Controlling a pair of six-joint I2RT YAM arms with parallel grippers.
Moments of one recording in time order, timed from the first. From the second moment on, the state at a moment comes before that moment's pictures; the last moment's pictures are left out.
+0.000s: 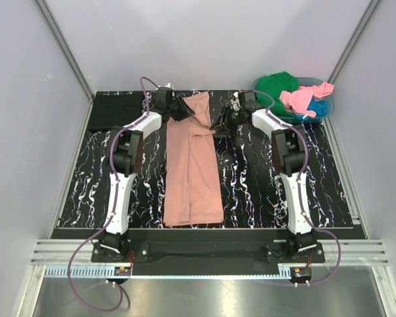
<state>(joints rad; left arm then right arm) -0.26 2.43 1.90 -0.07 0.30 -0.76 0.27 2.43 1.94 -0.39 -0.64 0.66</state>
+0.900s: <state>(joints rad) -0.22 2.48 2.03 0.02 0.32 -0.87 0.31 2.47 2.00 -0.42 -0.56 0.66</state>
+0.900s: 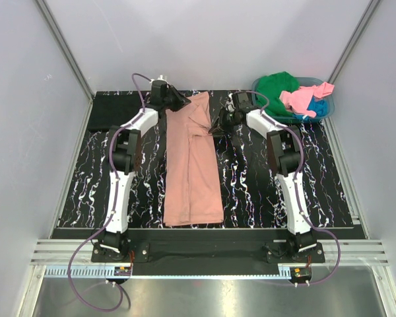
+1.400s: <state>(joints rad) -0.22 2.49 1.98 -0.06 0.33 -0.81 0.36 2.48 2.16 -0.62 -0.40 0.56</state>
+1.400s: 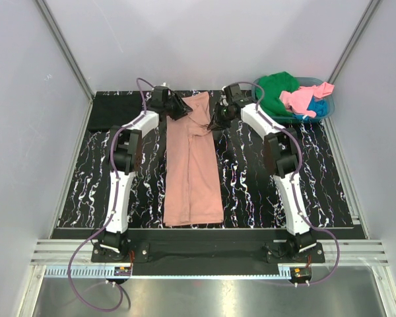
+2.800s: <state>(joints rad) -0.26 2.50 2.10 -0.12 0.38 -0.73 0.41 2.52 2.25 -0.75 -0.27 0.45</state>
